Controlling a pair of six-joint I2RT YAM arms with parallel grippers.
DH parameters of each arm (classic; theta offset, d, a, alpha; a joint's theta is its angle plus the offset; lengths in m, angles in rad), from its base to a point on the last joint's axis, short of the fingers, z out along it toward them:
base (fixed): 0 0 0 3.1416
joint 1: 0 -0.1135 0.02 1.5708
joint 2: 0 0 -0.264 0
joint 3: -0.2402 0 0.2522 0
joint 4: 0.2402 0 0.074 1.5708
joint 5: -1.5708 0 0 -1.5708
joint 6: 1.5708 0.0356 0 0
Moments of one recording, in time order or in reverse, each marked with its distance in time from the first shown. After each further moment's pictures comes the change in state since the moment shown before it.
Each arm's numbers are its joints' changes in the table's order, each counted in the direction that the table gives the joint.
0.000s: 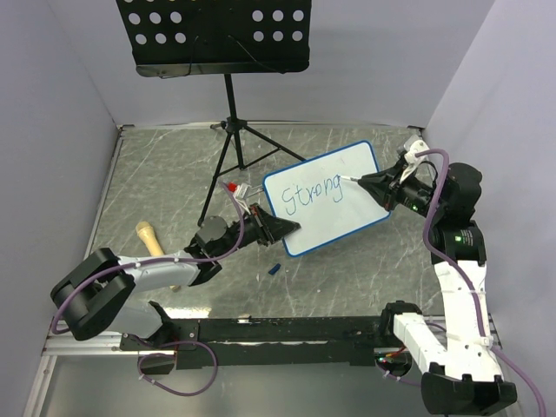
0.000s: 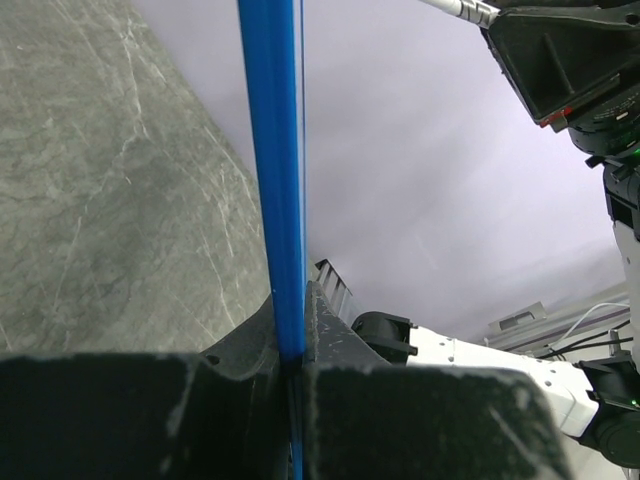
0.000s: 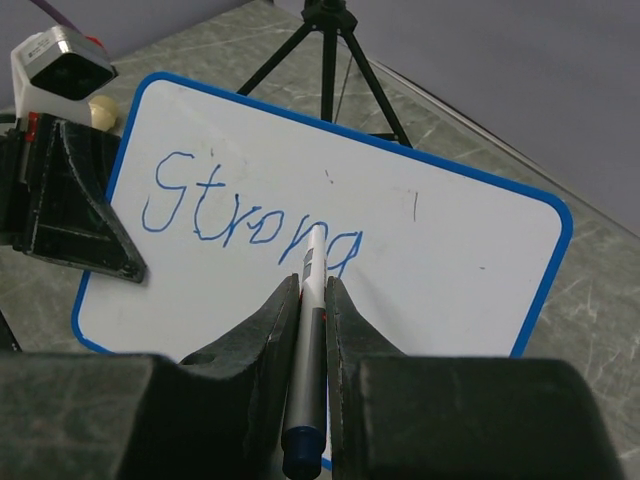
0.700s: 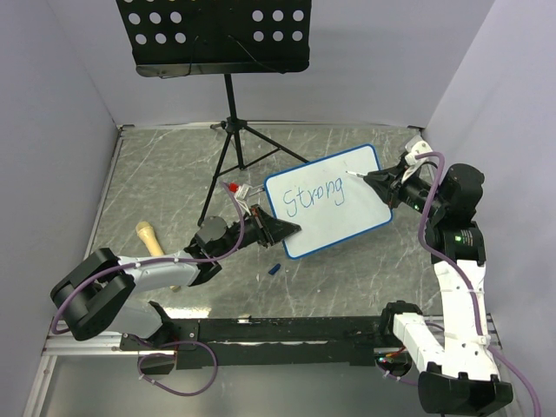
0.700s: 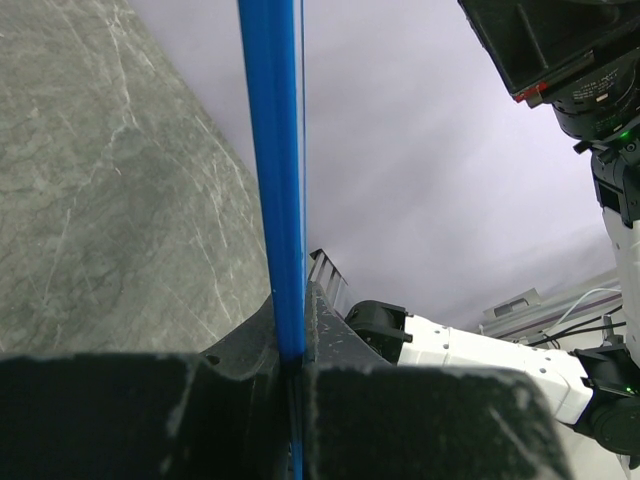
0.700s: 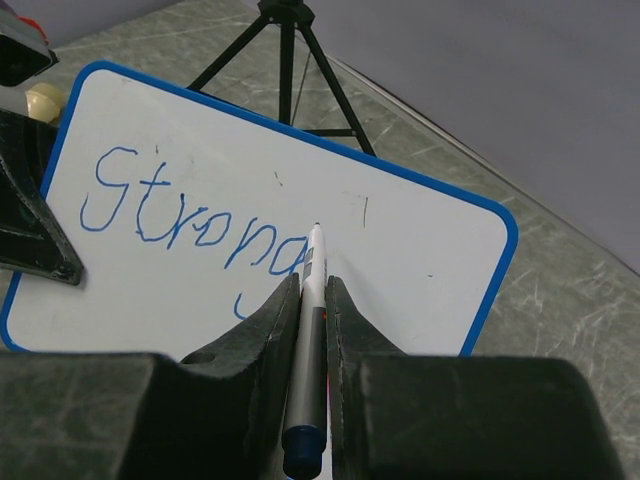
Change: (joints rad) left arm 0.000 -0.002 0.002 -0.001 -0.031 0.000; right arm 0.039 -0.002 0.020 -0.028 -0.029 -0.073
